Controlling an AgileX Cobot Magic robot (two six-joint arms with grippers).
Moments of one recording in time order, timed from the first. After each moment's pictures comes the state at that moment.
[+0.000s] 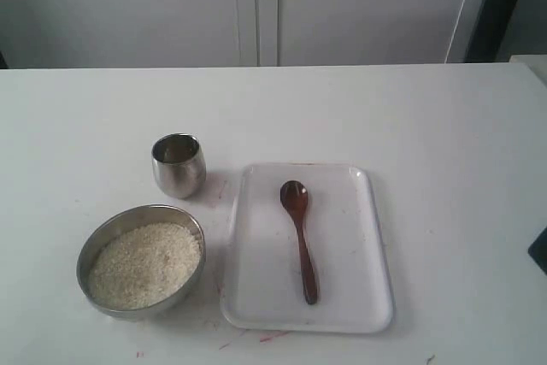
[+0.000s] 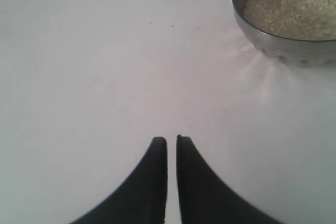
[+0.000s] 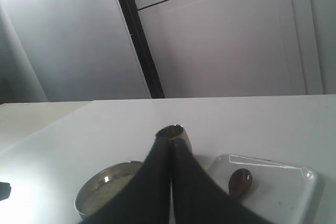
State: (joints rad) left arm -0.01 -0.01 -0.02 0.00 0.39 0.24; right arm 0.49 0.00 -0.12 0.23 0.13 0.06
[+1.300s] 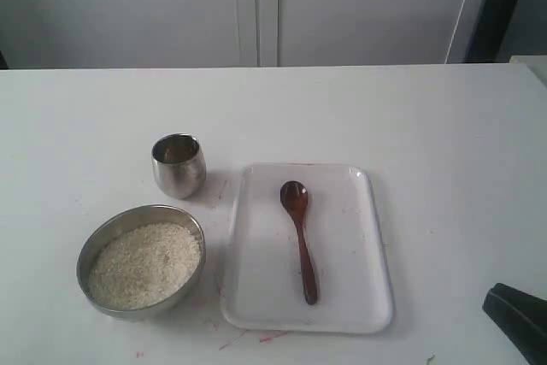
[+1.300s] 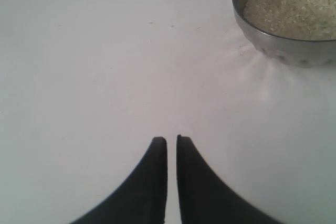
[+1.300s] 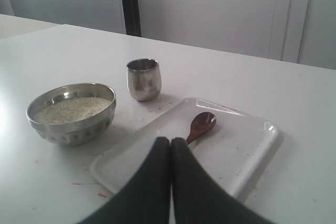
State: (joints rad) left arm -0.01 -0.01 -0.02 0.00 0.39 0.24; right arm 0.49 0.00 -0.01 0.21 0.19 -0.17
